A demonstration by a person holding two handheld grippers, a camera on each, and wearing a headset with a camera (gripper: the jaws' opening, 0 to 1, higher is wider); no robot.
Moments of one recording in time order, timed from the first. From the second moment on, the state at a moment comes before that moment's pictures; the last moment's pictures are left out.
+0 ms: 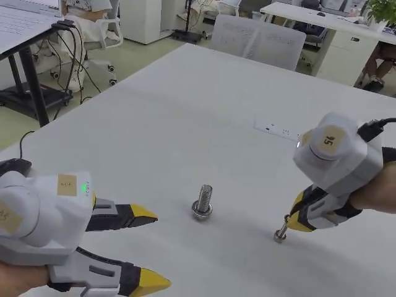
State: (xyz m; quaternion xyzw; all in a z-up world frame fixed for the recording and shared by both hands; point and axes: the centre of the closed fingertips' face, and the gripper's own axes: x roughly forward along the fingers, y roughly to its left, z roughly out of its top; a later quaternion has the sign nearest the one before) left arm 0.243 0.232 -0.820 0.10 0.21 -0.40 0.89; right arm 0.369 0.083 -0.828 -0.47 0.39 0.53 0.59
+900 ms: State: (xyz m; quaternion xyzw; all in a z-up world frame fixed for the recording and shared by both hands) left arm 0.244 0.234 -0.822 0.09 0.21 -0.40 0.89; right arm 0.371 0.085 -0.867 -0.46 0.42 0.53 0.57
